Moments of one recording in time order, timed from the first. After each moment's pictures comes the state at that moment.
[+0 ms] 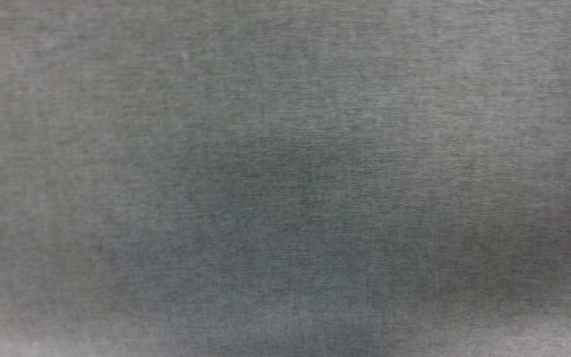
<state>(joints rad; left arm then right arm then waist) -2.17 0.41 -0.70 1.22 -0.69 -0.13 -0.24 -1.75 -0.21 0.19 0.92 0.03 0.13 -0.26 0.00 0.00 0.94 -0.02</state>
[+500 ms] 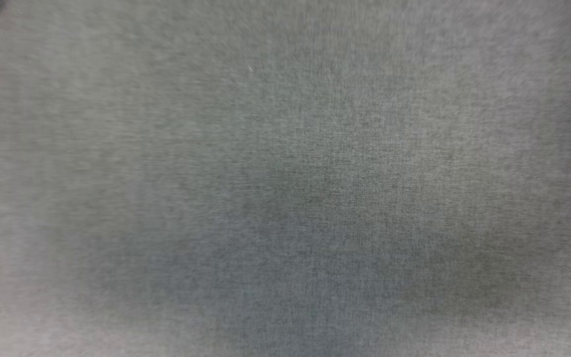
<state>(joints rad) -1.75 0.45 -0.86 1.04 -0.88 -0.13 -0.07 -1.60 -0.30 0.45 1.04 0.28 0.13 -0.23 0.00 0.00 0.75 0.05</state>
